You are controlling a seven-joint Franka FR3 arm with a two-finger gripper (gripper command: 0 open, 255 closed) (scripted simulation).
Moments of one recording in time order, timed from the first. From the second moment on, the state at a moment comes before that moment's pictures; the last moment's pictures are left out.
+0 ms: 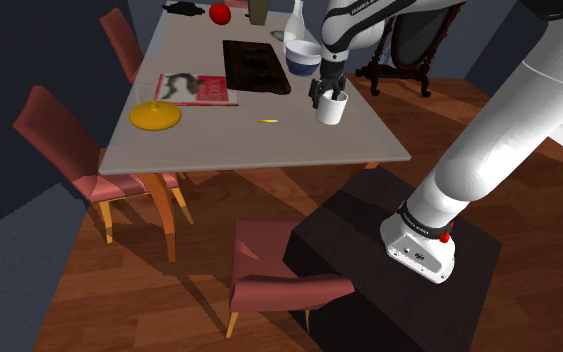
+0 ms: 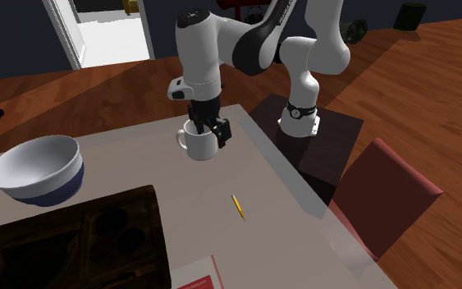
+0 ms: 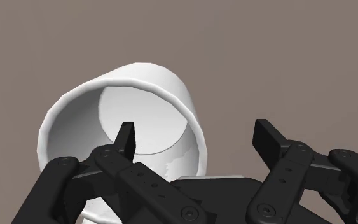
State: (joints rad) arm -0.02 -0.02 -0.22 -2.29 -0.04 2.18 -0.04
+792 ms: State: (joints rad) arm -0.02 -0.02 -0.21 -2.30 -0.04 2.19 -0.04
